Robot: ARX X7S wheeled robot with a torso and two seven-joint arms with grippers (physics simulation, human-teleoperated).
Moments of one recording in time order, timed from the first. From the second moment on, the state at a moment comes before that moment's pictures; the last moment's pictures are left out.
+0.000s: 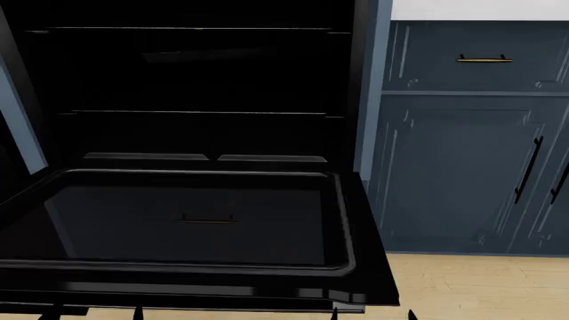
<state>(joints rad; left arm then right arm) 0.00 0.00 0.00 0.00 0.00 0.00 0.00 0.00 0.00 0.00 0.00 0.00 0.00 0.00</state>
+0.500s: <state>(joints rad) 0.01 -0.05 0.06 0.01 -0.01 0.02 -0.08 -0.01 0.05 -0.06 -0.02 0.03 -0.02 0.07</state>
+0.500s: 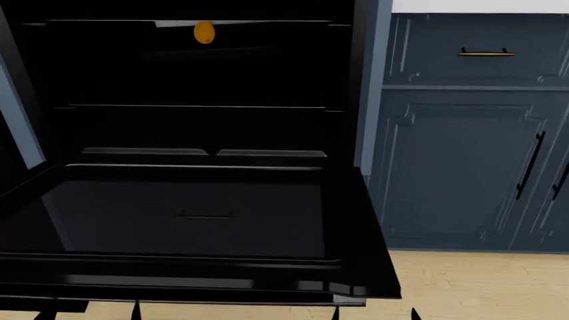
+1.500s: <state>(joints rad) -0.02 -0.10 0.12 0.01 -0.11 -0.06 -0.15 -0.02 0.11 -0.14 -0.02 0.06 -0.06 0.16</state>
